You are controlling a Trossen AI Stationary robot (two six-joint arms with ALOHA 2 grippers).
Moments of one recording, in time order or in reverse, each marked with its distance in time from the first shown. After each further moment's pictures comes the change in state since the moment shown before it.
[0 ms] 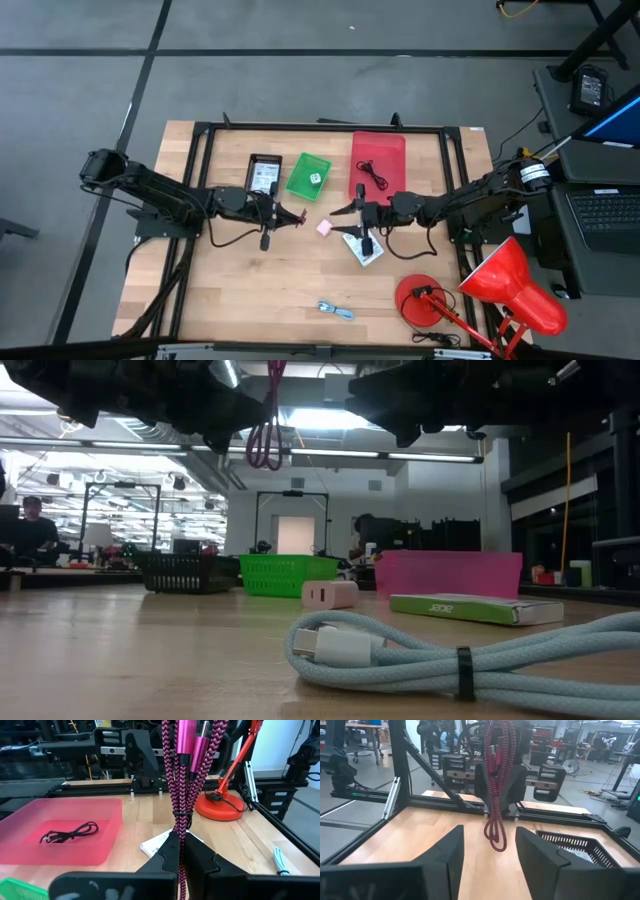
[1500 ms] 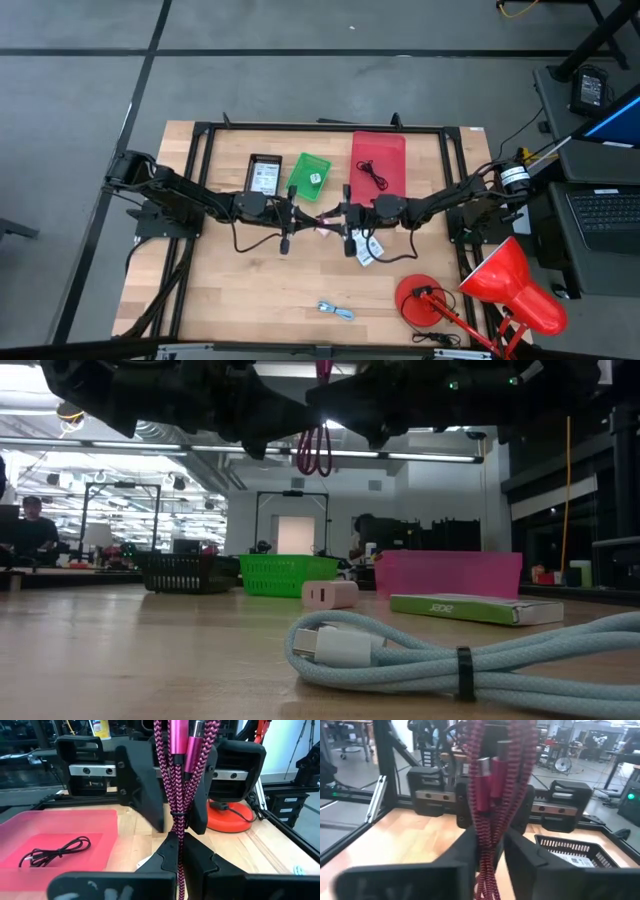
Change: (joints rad) left arm -0.004 0.272 0.128 0.177 -0.005 0.027; right arm -0.007 0.158 0.146 0.001 0.042 -0.009
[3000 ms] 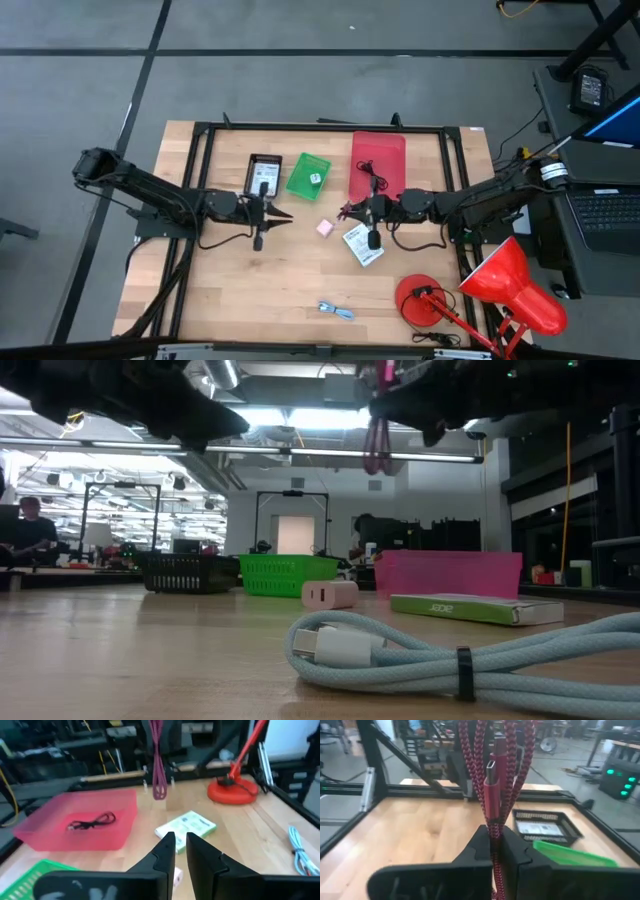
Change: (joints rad) left arm -0.056 -0.391 -0.191 -0.274 -0.127 0.033; right arm 0.017 -0.340 -0.171 -0.250 0.100 0.065
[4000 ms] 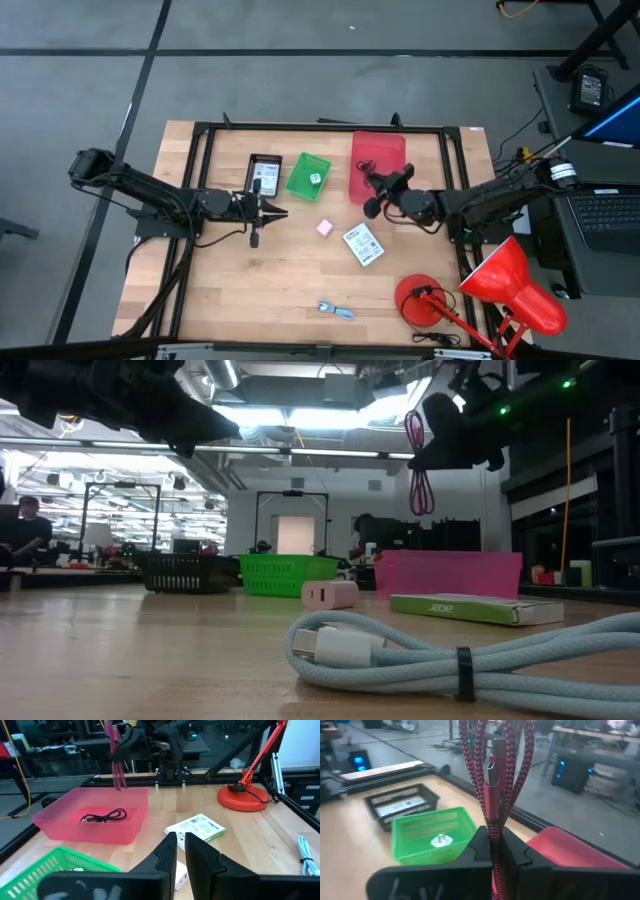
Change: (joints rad) left arm 0.000 -0.079 -0.057 0.004 -0.061 -0.056; right arm -0.016 -0.095 -0.050 -0.250 0.701 0.258
